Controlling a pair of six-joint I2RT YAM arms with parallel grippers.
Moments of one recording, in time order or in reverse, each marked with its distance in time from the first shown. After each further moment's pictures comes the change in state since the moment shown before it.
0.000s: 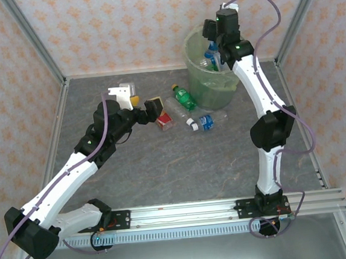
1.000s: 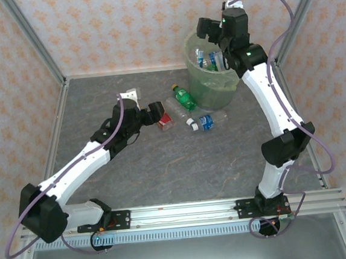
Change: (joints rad) left arm 0.000 0.195 -0.026 -0.061 -0.111 -0.214; right arm 0.074 -0.261 -0.148 -0.055 -0.044 0.026
